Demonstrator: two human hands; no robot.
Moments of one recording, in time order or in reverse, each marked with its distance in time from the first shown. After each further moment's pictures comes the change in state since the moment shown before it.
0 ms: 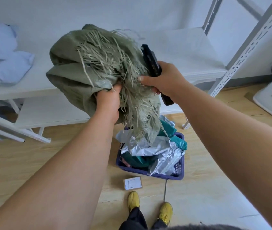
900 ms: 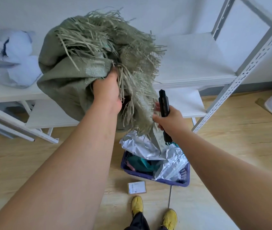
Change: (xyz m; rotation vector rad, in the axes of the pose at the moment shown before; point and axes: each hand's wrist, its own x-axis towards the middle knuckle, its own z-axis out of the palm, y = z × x) left_hand 0.000 0.051 -0.003 -0.276 0.084 -0.040; right_hand -0.035 0.086 0.043 0.145 0.105 0.298
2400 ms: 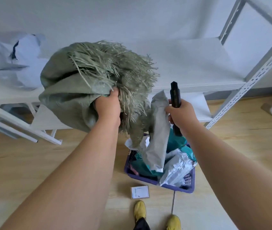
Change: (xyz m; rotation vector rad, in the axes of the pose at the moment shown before) left_hand 0.020 -0.017 -0.031 0.285 0.243 0.083; right_hand 0.027 -0.031 0.002 0.006 0.145 0.044
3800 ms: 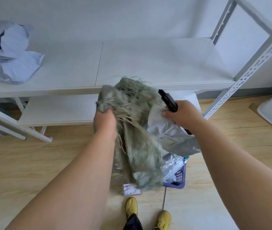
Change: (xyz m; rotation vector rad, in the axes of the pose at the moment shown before) left_hand 0.002 -0.065 -0.010 0.127 -0.011 -0.159; right_hand -0.015 -0.004 -0.039 -0.553 -0.189 -0.192
